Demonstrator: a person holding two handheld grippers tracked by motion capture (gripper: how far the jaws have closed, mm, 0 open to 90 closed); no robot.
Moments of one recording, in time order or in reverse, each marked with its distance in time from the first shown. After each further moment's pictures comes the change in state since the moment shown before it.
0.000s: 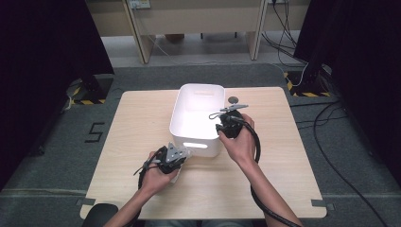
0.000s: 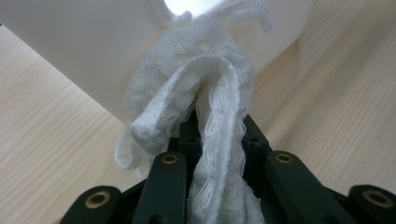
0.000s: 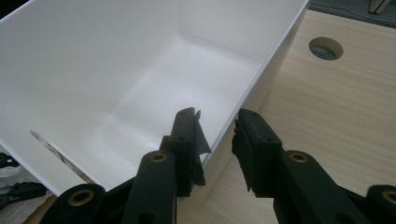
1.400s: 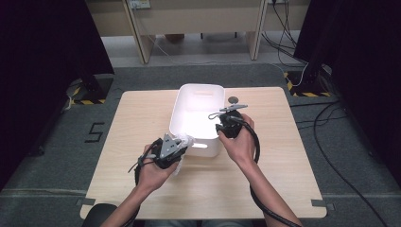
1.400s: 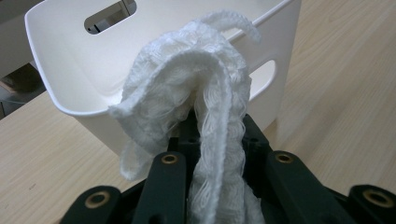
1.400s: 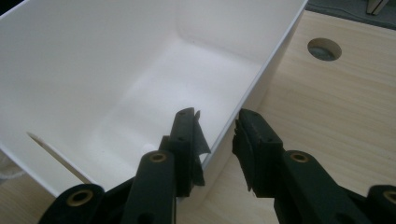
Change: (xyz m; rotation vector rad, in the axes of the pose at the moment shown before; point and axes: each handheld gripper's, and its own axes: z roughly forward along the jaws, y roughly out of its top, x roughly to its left) left arm -0.003 0.044 -0.044 -0.149 0.042 0.005; right arm 0.001 0.000 0.001 -0.002 -0.007 0.002
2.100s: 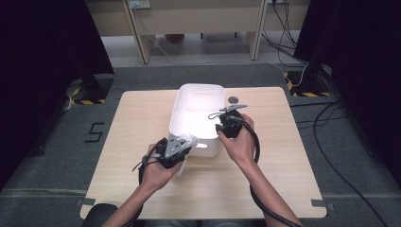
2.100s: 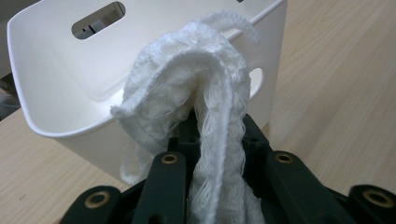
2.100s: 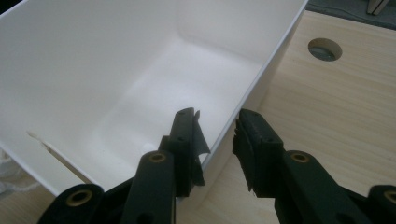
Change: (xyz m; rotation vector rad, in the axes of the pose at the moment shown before) left arm -0.008 0.007 0.005 0.016 -0.016 0.008; right arm 0.000 0.000 0.001 -0.001 -0.001 -0.002
